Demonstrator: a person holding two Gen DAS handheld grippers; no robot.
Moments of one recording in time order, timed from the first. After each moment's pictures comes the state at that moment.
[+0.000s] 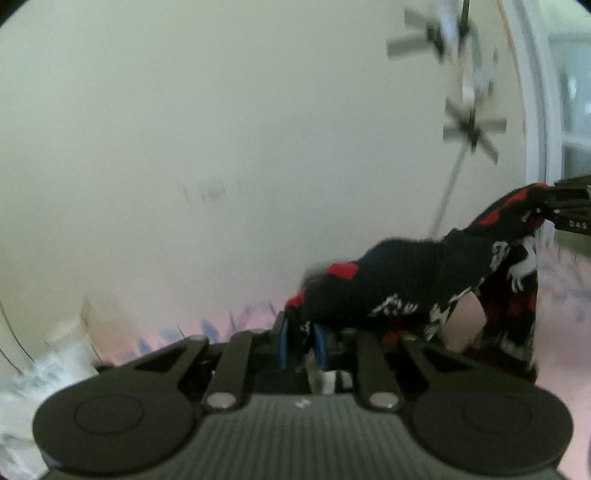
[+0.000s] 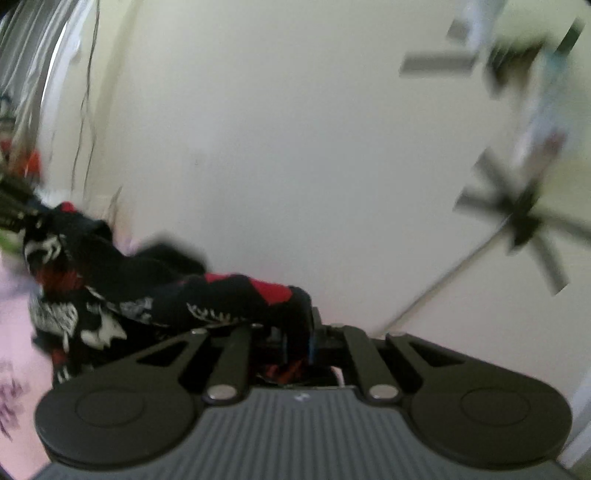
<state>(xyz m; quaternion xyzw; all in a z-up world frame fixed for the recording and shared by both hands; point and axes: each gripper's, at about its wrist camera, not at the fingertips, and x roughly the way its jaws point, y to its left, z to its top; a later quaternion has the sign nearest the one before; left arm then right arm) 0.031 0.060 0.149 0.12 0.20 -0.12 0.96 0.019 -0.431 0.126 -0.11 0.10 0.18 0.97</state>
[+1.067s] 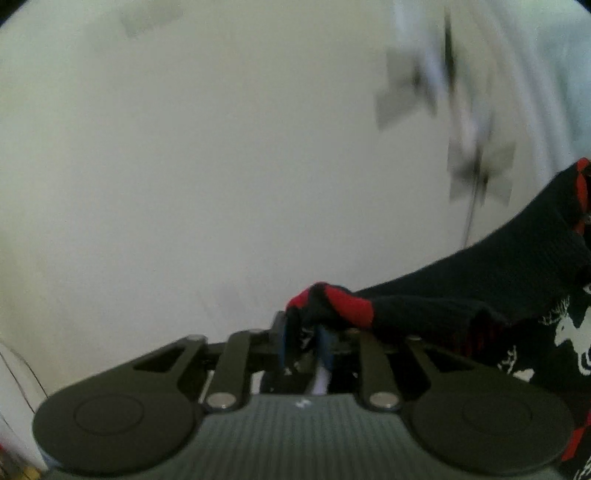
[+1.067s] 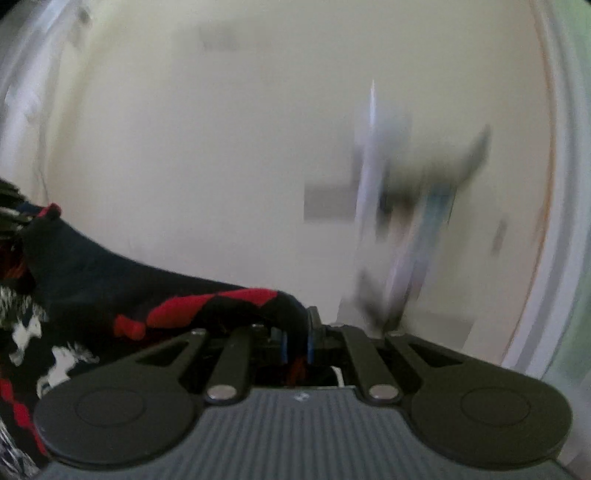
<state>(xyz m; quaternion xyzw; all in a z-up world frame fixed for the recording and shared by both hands) 0.125 -0.048 0.156 0.20 0.19 -0.06 0.96 0.026 -0.442 0.168 -0.08 0.18 0.08 0.98</state>
